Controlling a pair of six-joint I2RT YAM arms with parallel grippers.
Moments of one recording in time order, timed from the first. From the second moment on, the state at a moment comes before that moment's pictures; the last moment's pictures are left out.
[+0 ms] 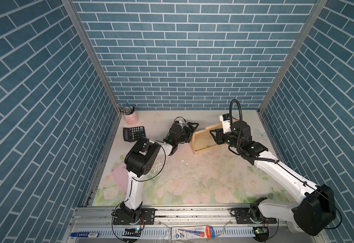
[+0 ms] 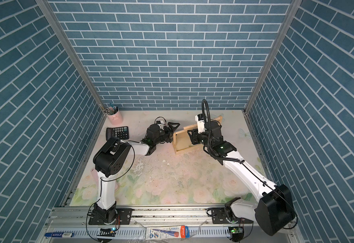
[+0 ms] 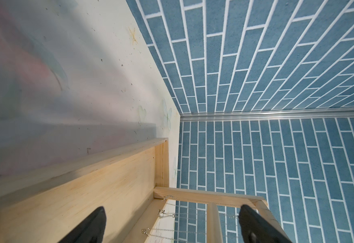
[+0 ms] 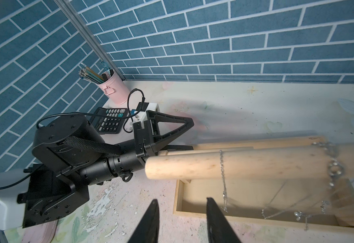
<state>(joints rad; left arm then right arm) -0.53 2.10 1.14 0.76 0.33 -1.39 0.52 1.24 0.97 -0.16 -0.17 0.28</state>
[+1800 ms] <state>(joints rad) -0.66 1.49 0.95 0.30 0.36 -0.96 0.34 1.26 0.93 -0.14 -0.32 0.25</state>
